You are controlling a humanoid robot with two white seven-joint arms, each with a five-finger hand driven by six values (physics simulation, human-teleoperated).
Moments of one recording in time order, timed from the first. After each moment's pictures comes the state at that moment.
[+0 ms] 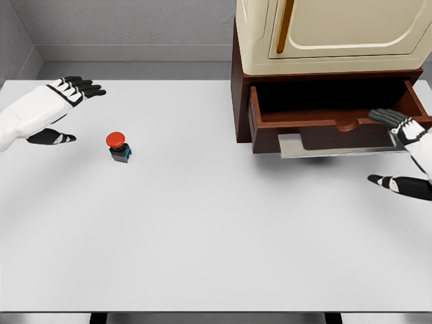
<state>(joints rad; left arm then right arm) -0.43 0.88 -0.43 -1.39 -0.50 -0.61 -0.01 0.22 -0.77 -0.08 -1.77 0.18 -0.61 0.00</state>
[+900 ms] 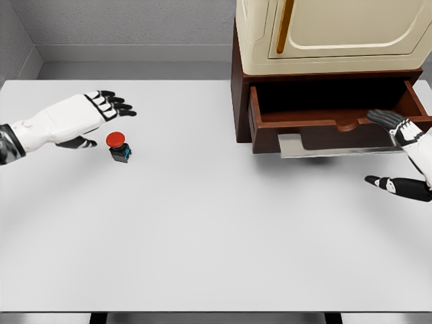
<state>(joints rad) -0.62 0.87 -0.69 -1.37 -0.63 -0.61 -0.02 0.22 -0.76 -0.07 -1.77 0.17 -0.61 -0.01</state>
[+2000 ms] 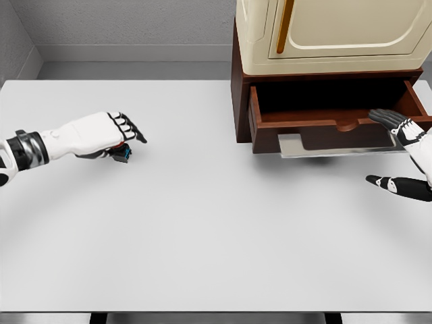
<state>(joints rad) -0.69 0.83 -0.85 -1.30 -0.69 -0.61 -0.04 0.22 -0.76 -0.08 -1.77 0.17 -0.61 -0.01</state>
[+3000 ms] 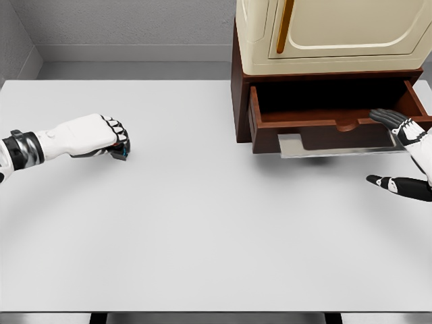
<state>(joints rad) -0.70 0.83 -0.85 -1.26 -0.68 -0.61 -0.08 0.23 -0.76 -0.08 -1.77 0.17 -0.61 -0.01</state>
